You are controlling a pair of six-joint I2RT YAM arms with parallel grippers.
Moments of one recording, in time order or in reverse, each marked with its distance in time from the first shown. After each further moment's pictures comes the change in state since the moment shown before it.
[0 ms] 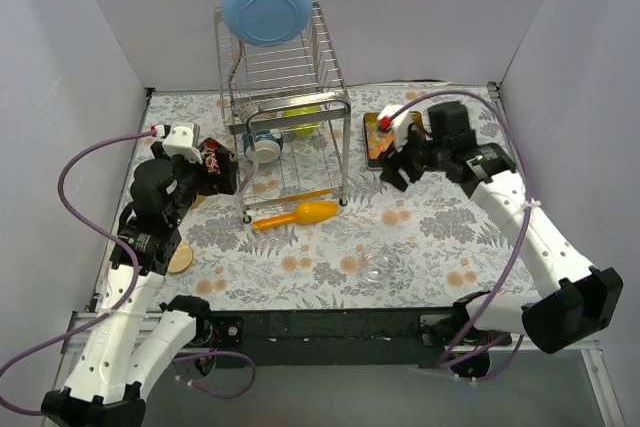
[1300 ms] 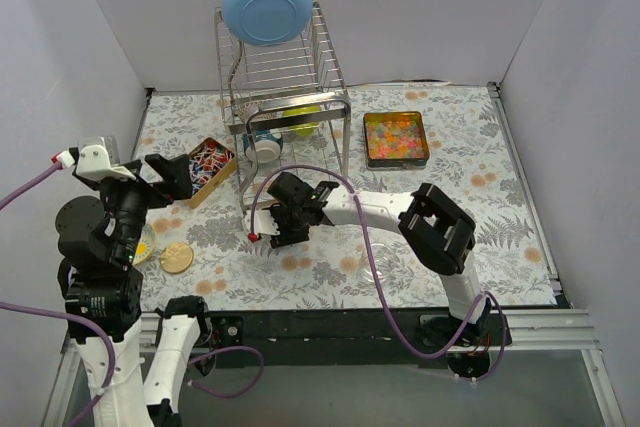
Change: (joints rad) left arm 0.291 -0.148 0.325 -0.316 0.045 -0.182; right arm 0.736 0.765 0.194 0.230 0.149 -0.491
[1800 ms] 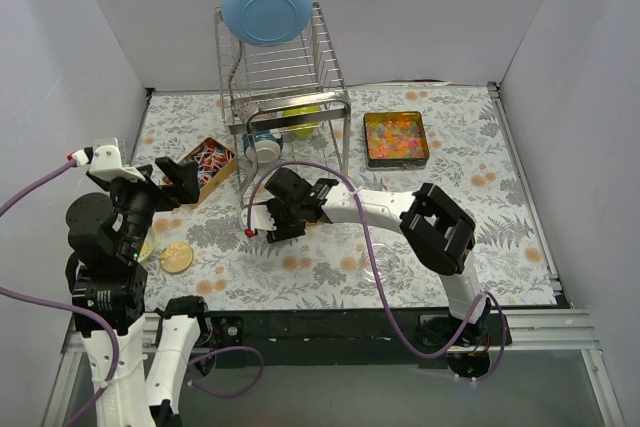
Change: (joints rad) left arm 0.001 -0.012 -0.067 -0.003 0.051 0.000; right arm 0.000 0.000 0.035 0.015 0.035 -0.008
